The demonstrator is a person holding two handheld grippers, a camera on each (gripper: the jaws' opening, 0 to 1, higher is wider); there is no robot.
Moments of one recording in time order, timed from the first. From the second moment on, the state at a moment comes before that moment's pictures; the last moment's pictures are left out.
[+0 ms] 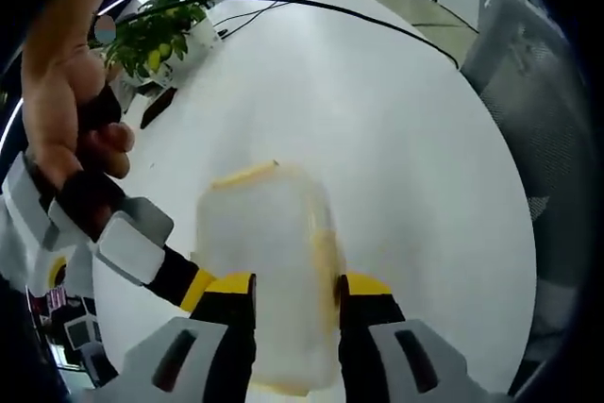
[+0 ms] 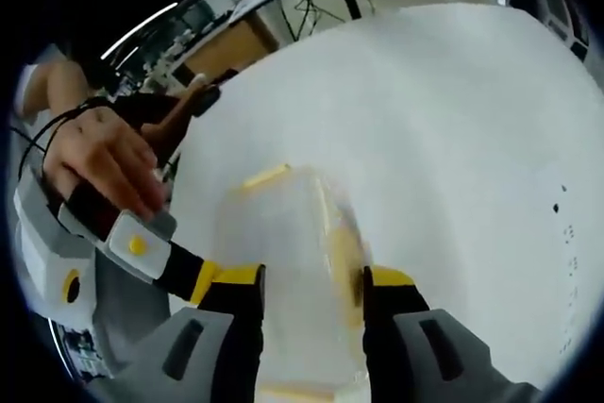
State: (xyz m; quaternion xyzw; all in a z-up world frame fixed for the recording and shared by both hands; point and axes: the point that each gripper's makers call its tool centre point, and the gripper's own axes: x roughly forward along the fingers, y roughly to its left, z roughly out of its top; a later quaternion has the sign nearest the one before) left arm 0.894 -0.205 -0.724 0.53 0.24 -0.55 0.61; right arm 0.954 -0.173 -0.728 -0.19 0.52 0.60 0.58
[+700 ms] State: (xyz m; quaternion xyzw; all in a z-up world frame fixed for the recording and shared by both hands) left arm 0.896 -0.209 -0.724 0.55 0.21 -0.54 0.60; right arm 0.944 -0.176 -0.721 -0.19 0.55 0.58 0.57
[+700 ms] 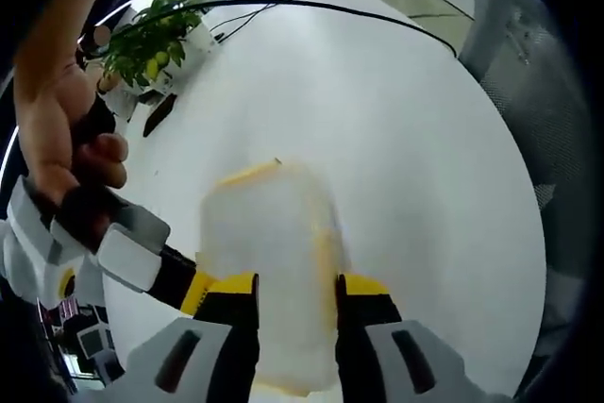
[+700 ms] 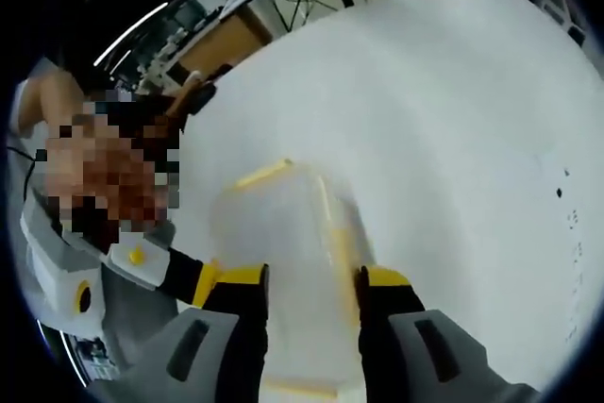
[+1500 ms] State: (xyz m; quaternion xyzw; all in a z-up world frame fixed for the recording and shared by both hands) left arm 0.875 -0.212 -0.705 0.55 0.17 -0.56 0.59; right arm 0.941 -0.176 -0.712 -0.20 0.52 0.57 0.60
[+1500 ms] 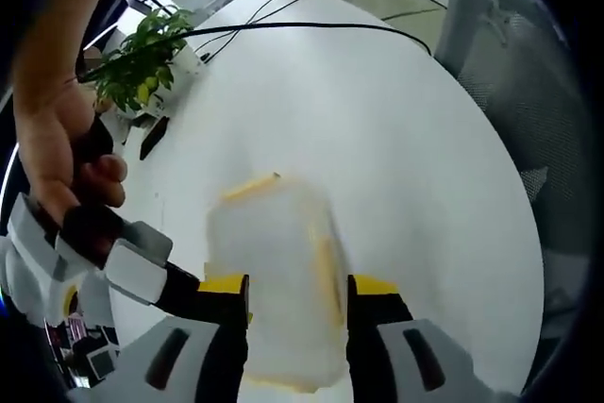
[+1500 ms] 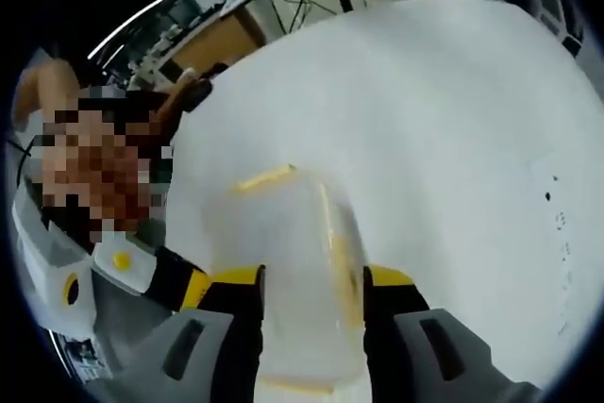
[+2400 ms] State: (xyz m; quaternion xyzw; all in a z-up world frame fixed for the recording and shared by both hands) left arm 0.886 -0.173 -0.674 0.47 0.22 -0.51 0.69; right arm 0.916 -0.193 -0.665 -0.23 0.45 0.51 0.70
